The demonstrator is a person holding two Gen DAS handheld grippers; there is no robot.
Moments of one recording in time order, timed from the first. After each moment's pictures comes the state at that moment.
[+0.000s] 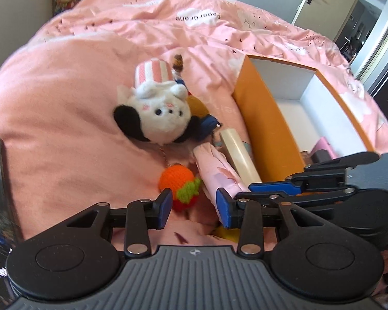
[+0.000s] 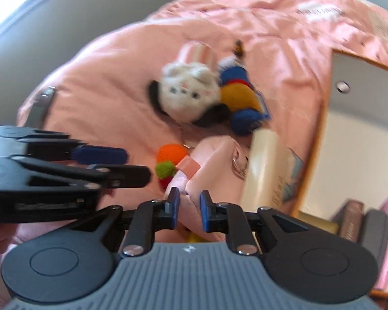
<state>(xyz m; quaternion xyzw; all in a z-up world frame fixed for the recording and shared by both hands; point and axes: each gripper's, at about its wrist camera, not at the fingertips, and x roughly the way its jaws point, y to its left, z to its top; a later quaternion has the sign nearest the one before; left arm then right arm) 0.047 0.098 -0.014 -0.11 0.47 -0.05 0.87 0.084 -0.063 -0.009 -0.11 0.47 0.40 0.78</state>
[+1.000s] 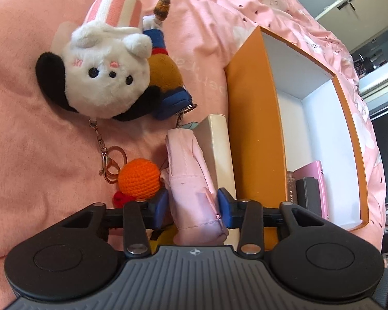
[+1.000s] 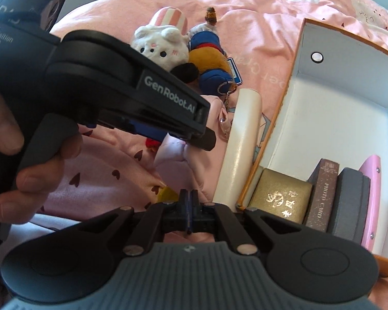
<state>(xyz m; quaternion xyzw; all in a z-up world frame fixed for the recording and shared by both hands) 0.118 0.064 -0.062 -0.23 0.54 -0.05 0.81 0.074 -0.090 -0.026 -0.15 0.50 0.37 0.77</state>
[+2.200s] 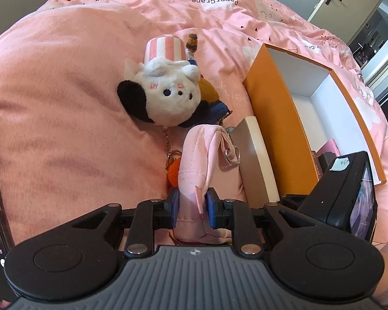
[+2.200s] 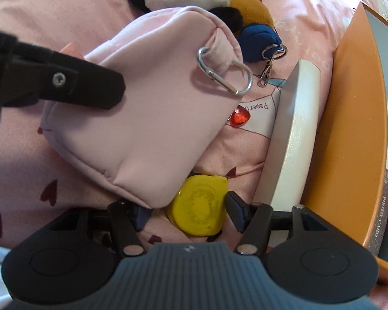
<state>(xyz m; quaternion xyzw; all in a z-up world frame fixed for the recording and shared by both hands) 0.054 0.105 -0.033 -0.15 0.50 -0.03 0.85 0.064 -0.025 -0.091 -0.25 0.53 0.33 0.74</state>
